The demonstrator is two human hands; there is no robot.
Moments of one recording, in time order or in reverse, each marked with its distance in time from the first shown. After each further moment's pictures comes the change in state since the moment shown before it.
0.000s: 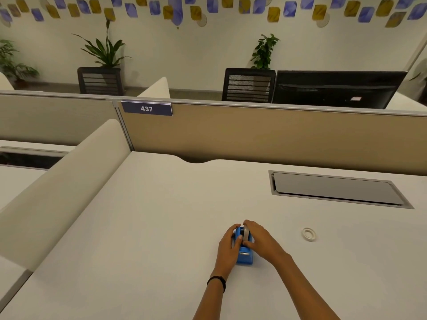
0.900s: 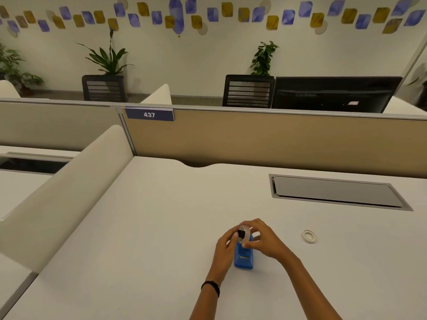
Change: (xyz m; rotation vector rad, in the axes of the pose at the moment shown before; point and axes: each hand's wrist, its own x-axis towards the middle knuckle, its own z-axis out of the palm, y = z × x) left_hand -0.006 0.009 -0.014 -0.101 -0.002 0.066; right_hand -0.017 -0.019 -0.025 0.330 0.028 -0.039
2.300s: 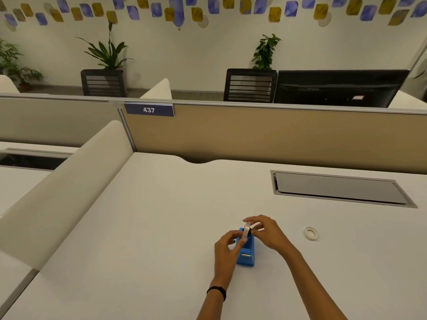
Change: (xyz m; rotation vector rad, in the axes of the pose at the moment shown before) left_hand -0.011 -0.009 0.008 0.037 0.149 0.125; right_hand 0.019 0.016 -0.003 -0.094 0.099 0.057
